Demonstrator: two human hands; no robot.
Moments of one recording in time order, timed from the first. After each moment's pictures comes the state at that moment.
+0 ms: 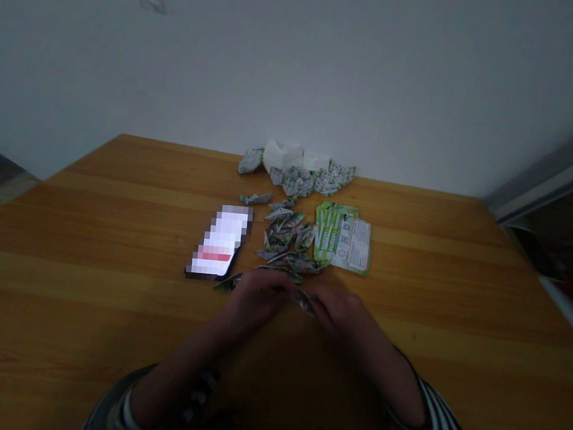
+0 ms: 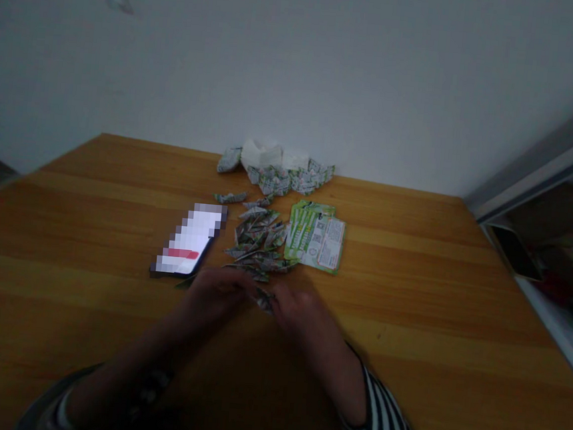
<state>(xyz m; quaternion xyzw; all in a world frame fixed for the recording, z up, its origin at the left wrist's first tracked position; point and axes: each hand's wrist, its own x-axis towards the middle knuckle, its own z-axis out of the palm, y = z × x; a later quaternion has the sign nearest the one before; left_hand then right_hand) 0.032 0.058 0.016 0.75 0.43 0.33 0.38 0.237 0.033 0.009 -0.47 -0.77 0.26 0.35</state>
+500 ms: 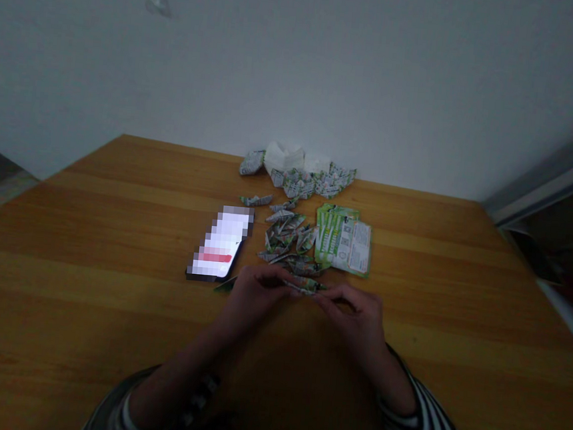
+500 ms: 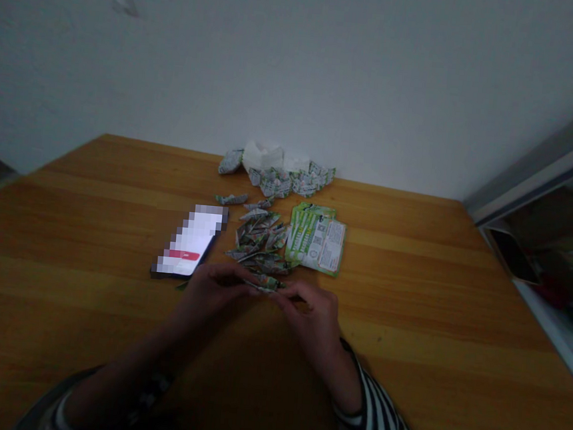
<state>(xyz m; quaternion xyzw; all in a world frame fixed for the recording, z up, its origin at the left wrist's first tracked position) 0.039 0.060 0.022 0.60 0.49 0.41 0.48 0.238 0.032 0.012 -0.48 -0.70 0.26 0.45</state>
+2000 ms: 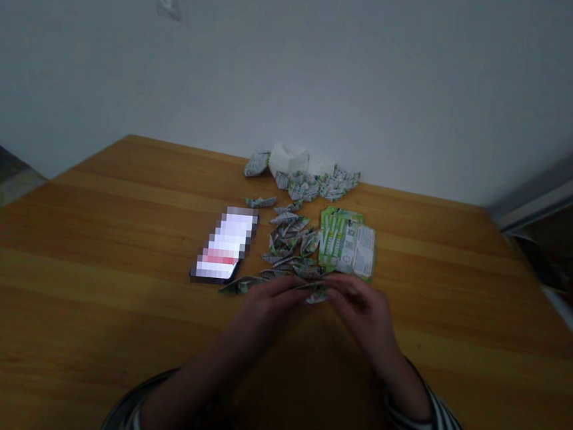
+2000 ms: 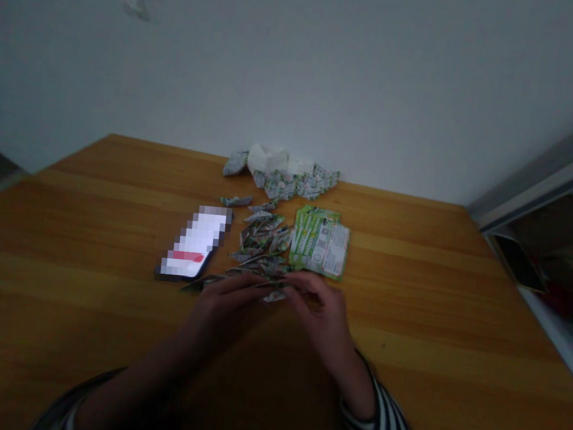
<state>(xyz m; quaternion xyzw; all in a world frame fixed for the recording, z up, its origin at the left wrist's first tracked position) 0.040 0.045 0.011 0.83 0.36 0.39 0.18 0.246 0.042 0.018 -0.48 -0.66 0.37 0.44</state>
